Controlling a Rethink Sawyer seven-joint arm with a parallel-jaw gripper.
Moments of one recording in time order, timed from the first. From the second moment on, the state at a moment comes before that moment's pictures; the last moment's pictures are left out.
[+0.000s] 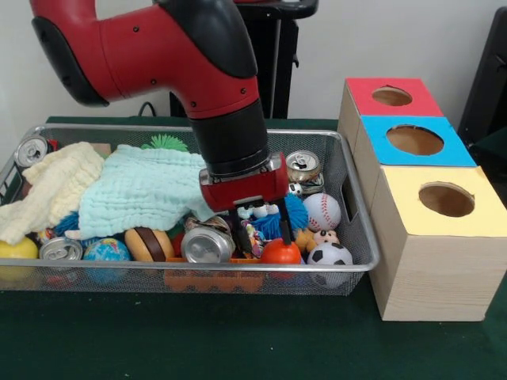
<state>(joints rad) -0.76 -0.39 0.64 1.57 -0.54 0.46 1.77</state>
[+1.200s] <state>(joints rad) -0.83 -0.37 0.72 1.57 -0.63 0.52 1.77</state>
